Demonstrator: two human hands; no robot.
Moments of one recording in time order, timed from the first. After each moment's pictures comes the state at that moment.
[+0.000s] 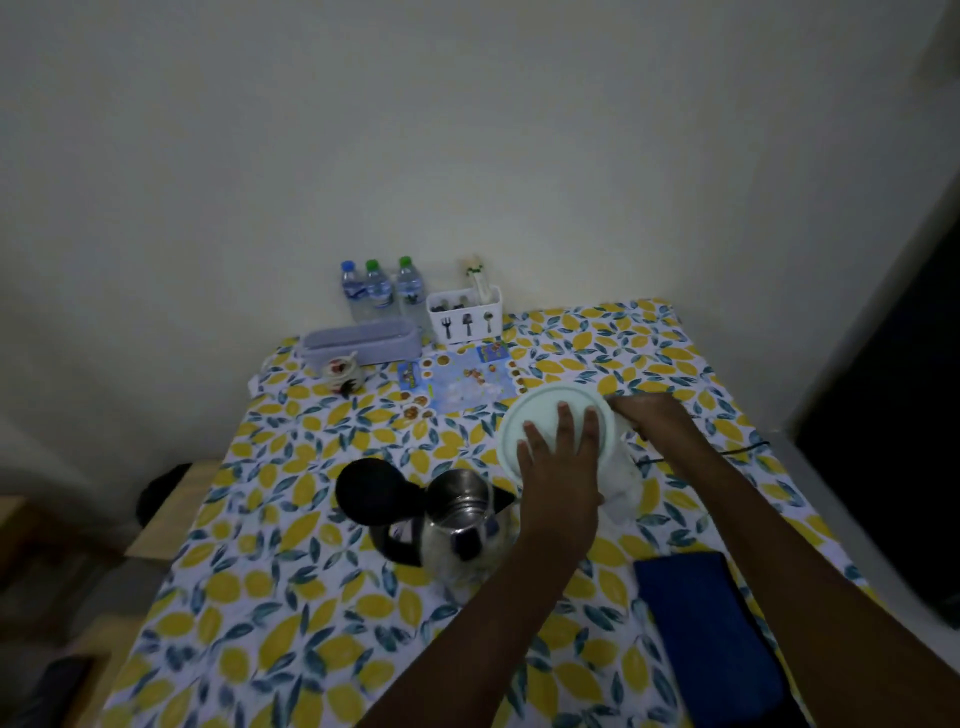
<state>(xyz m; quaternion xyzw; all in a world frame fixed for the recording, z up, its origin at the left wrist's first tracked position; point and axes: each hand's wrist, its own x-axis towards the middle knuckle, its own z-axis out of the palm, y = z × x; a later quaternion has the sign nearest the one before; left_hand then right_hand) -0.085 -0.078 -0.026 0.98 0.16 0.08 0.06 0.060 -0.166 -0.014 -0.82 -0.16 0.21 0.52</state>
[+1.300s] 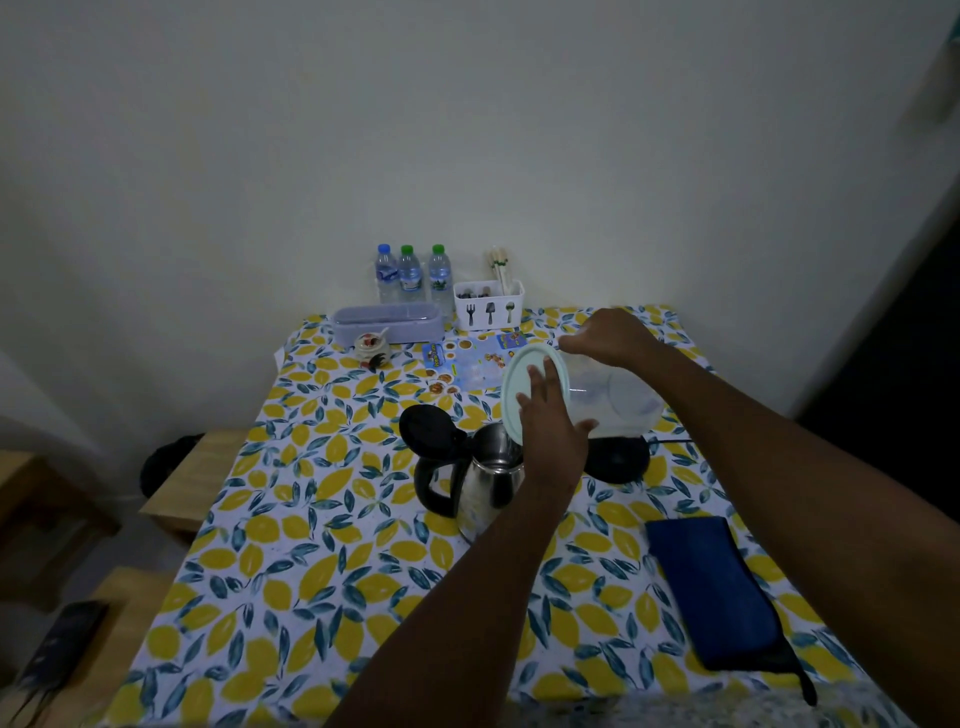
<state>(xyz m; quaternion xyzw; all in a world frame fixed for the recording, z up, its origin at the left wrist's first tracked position) -0.138 -0.040 -0.020 0.88 0.25 0.18 0.37 0.010 -0.067 0.063 -0.92 -0.36 0.04 0.16</state>
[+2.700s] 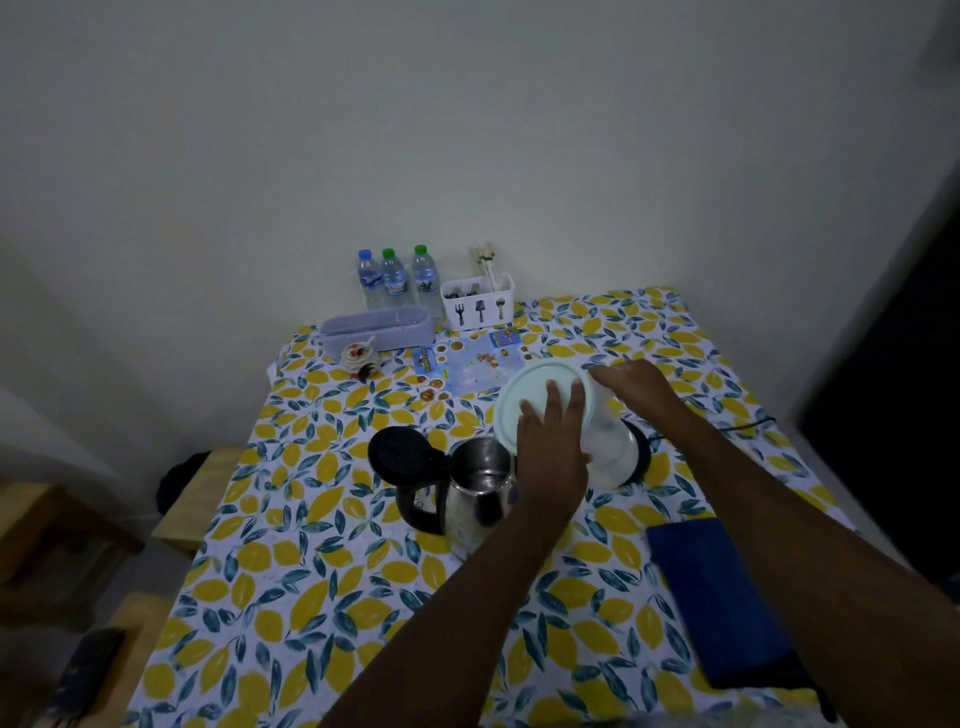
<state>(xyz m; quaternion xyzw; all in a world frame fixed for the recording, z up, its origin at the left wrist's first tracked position) -0.102 -0.050 -0.043 0.97 0.16 0.09 0.14 0.049 -0.127 -0.017 -0.87 -0.20 0.15 0.42</state>
